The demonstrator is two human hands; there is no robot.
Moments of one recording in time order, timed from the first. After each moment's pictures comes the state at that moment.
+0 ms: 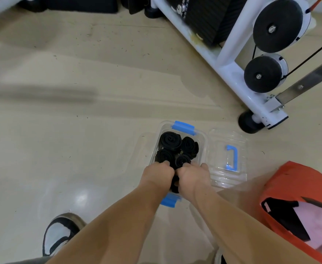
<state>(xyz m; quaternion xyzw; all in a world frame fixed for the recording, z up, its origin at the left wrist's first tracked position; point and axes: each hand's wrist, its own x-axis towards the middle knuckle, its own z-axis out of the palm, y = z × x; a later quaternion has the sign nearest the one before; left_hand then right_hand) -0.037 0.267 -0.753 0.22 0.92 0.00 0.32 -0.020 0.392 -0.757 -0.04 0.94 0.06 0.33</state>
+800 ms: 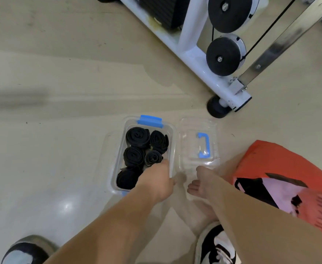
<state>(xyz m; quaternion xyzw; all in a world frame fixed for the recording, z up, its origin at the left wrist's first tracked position) -0.026 0.334 -0.757 0.14 0.88 0.22 0.41 0.006 0.504 -0.792 0.68 0.42 -0.57 0.19</state>
